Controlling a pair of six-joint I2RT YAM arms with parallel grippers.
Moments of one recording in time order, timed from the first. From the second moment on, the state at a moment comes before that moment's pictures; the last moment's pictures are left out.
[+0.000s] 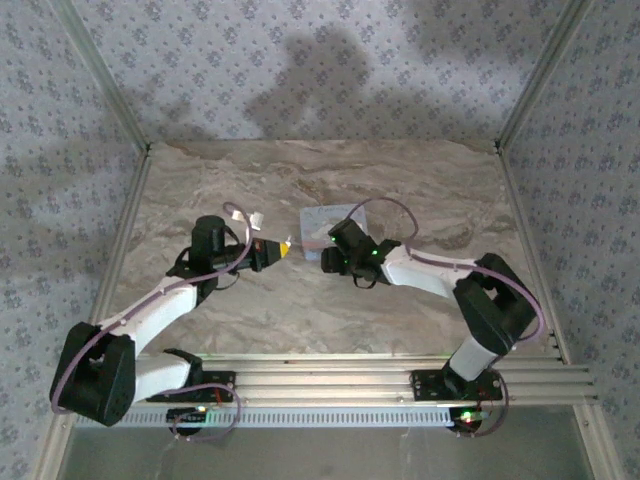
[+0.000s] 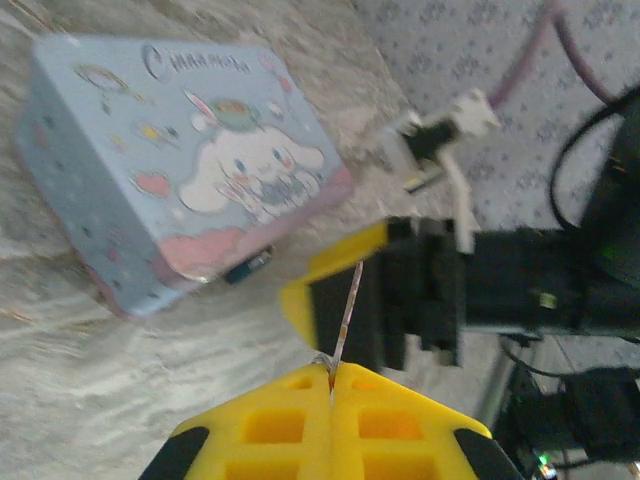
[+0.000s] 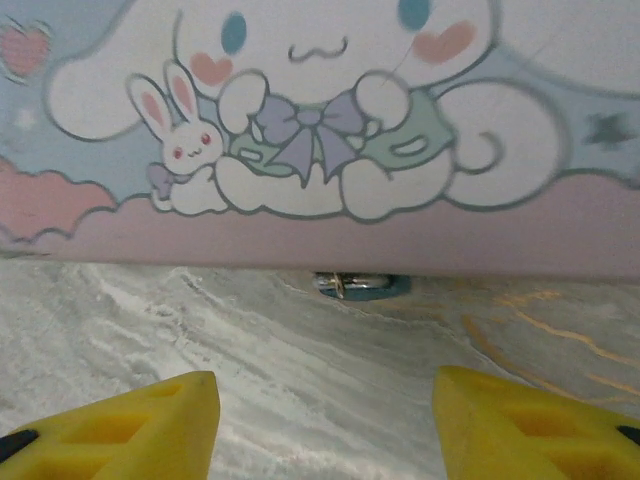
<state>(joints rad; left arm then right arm) -0.38 1.17 0.55 0.15 0.72 -0.51 0.79 1.65 0.95 -0.26 0.11 0.69</state>
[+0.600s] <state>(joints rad) -0.38 1.17 0.54 0.04 0.73 -0.50 0.82 1.79 1.02 -0.24 0.29 0.79</state>
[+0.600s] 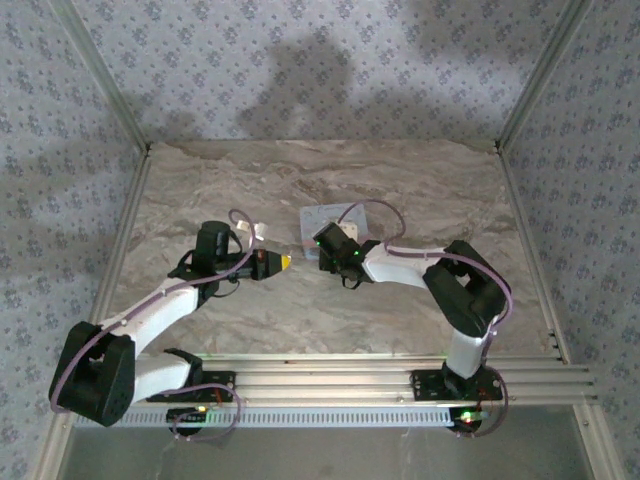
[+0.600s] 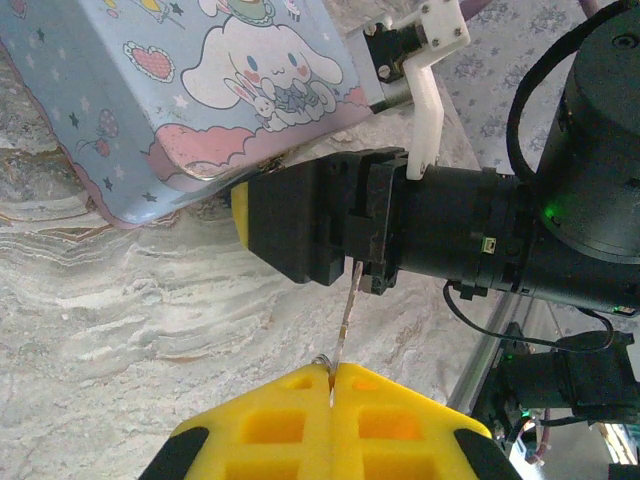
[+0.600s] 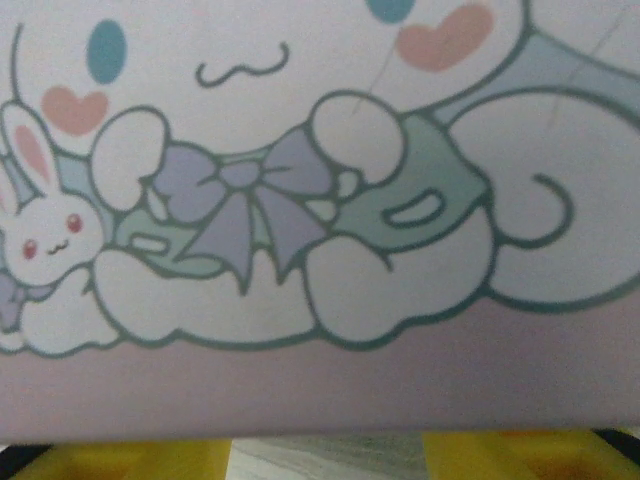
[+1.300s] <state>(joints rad) -0.38 1.18 0.54 0.00 0.73 -0.46 0.82 1.89 1.13 -0.25 0.30 0.65</state>
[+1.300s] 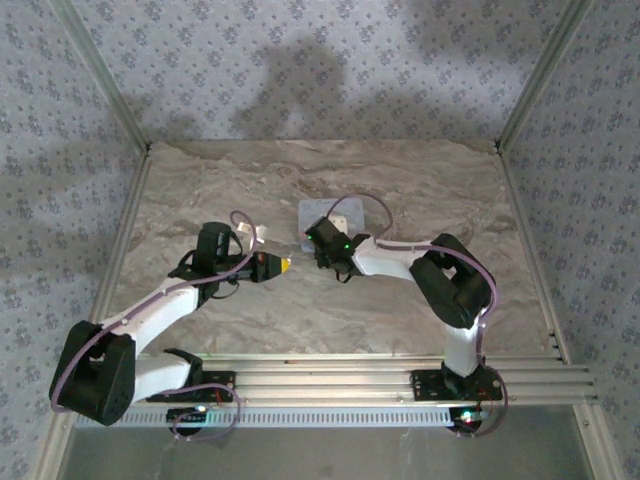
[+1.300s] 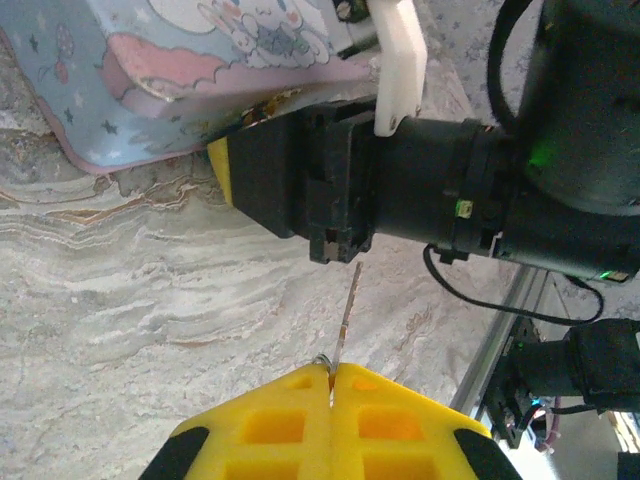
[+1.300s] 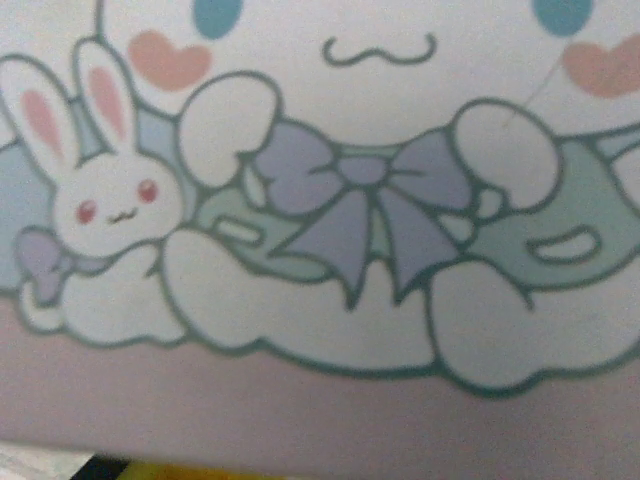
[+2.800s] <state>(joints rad) -0.51 1.43 0.54 0.24 0.61 -0.38 0.58 1.68 1.03 -0.24 -0.48 0.60</state>
